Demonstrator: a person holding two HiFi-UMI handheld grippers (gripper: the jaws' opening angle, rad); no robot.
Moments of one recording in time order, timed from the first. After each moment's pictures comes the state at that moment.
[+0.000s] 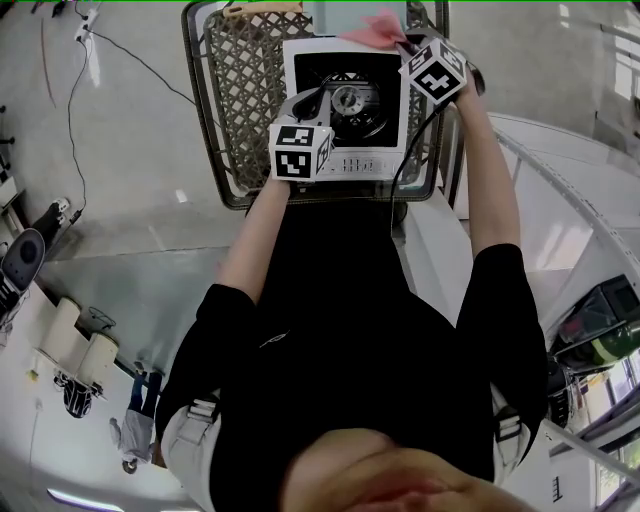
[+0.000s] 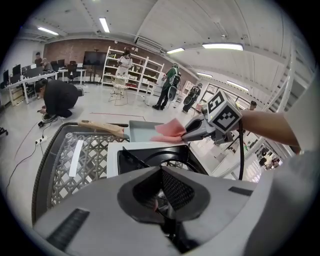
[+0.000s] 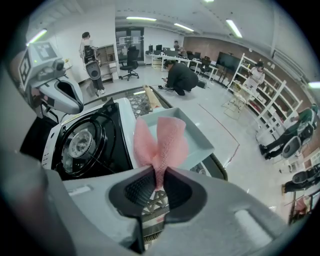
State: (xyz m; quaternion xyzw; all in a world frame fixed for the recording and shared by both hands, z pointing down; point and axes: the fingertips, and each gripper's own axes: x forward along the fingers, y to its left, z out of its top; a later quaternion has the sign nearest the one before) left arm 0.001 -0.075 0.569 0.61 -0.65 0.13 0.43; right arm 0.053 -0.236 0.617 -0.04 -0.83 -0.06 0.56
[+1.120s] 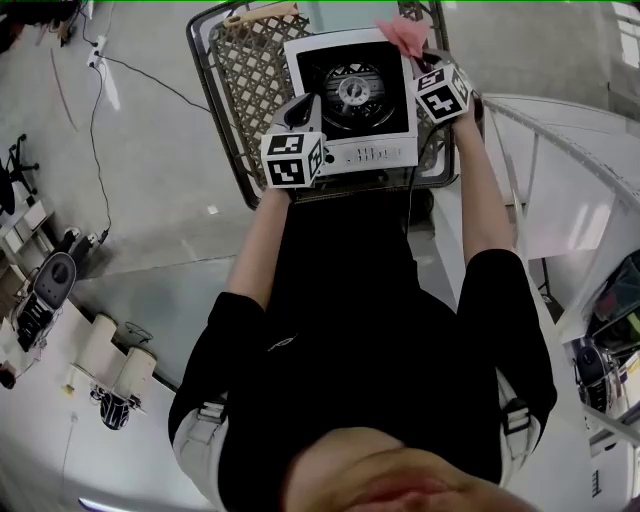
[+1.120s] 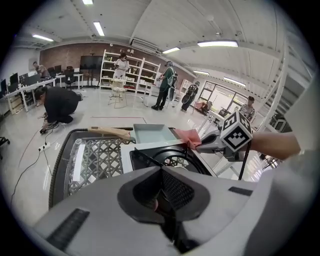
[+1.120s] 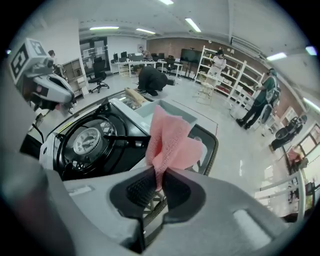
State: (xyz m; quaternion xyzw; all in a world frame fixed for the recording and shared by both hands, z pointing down) left arm -0.010 -0.044 0.547 0.62 -0.65 0.15 0.42; right arm 0.122 -0.206 0.617 0.13 -0.83 0.03 0.53
